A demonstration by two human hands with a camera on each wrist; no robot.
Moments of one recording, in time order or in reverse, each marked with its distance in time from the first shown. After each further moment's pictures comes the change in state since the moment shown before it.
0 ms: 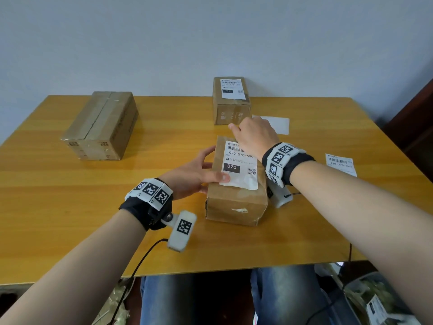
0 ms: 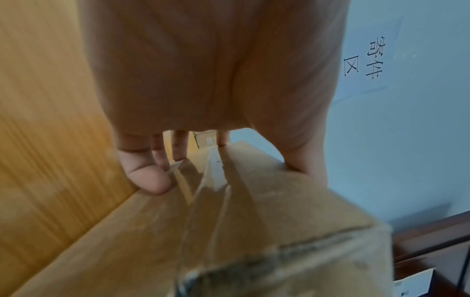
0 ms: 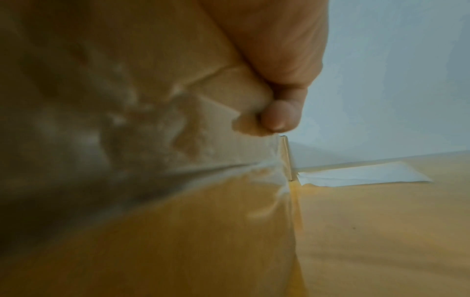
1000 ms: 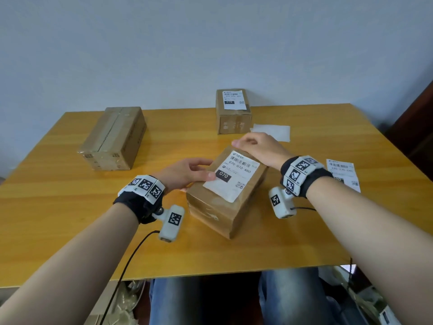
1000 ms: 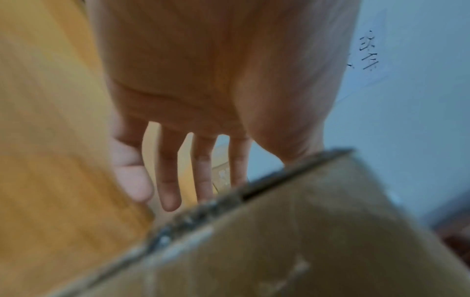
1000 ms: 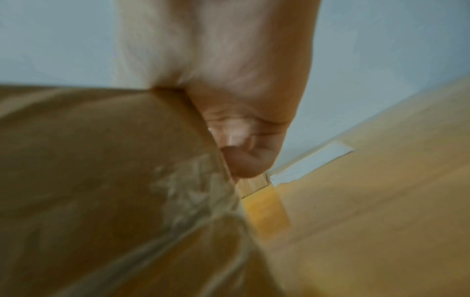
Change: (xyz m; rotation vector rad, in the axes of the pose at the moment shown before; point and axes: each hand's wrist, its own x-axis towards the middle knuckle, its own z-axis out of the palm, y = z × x) left_hand -0.017 0.019 -0.031 0.367 0.115 0.000; right_hand -0.028 0.023 -0.021 0.521 -0.240 0.085
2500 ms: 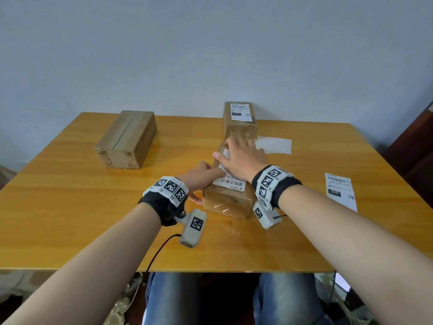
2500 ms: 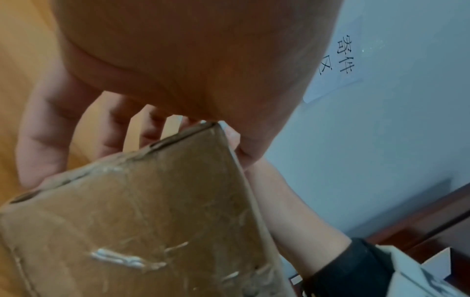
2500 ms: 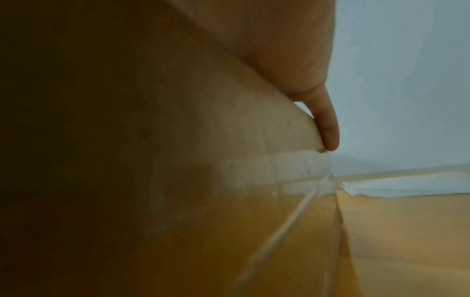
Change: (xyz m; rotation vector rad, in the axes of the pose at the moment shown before) left_hand -0.012 0.021 0.031 0.030 0.171 -0.233; right_hand -0.002 -0.054 0.049 -0.612 0.047 -0.082
